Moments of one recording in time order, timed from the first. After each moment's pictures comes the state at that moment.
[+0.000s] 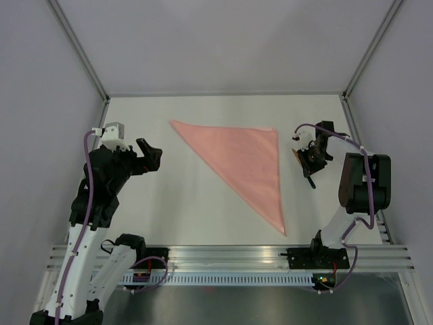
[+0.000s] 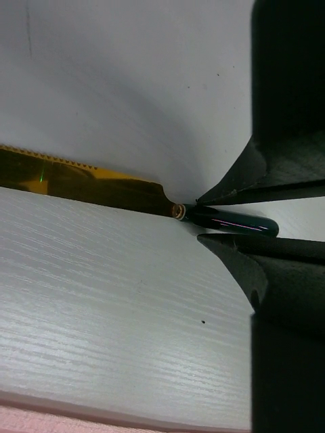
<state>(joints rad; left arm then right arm) -0.18 0.67 0.93 -0.54 0.04 -0.32 -0.09 1.78 1.09 -0.66 -0.19 -0.52</state>
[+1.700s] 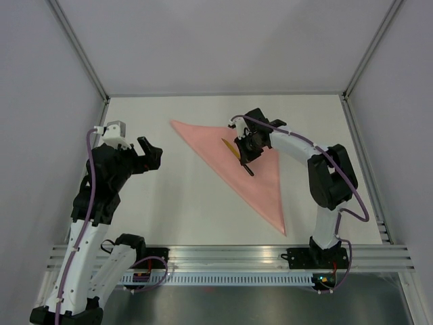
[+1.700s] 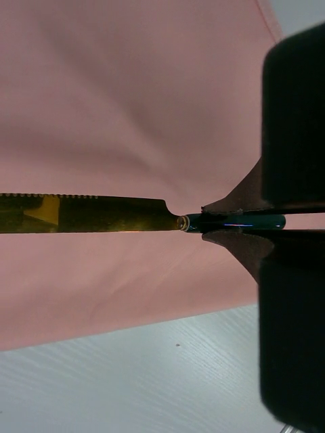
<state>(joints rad) -0.18 0.70 0.93 -0.54 0.02 -0.32 0.47 1.91 1.44 -0.66 -0.26 -0.10</state>
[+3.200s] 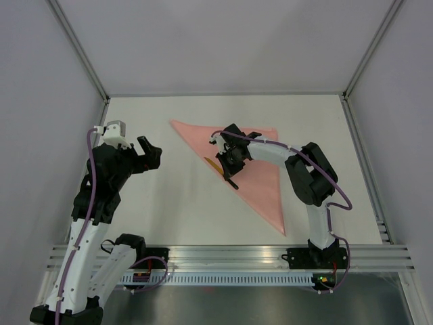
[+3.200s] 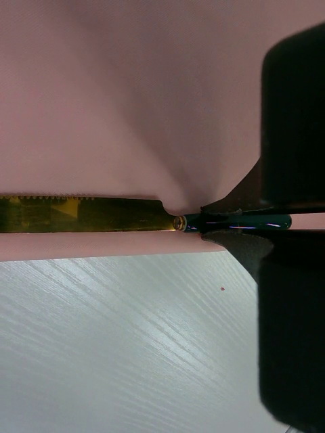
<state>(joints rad) -0.18 0.70 0.93 -0.54 0.01 -0.32 0.66 2.06 1.45 -0.57 -0.25 0.02</state>
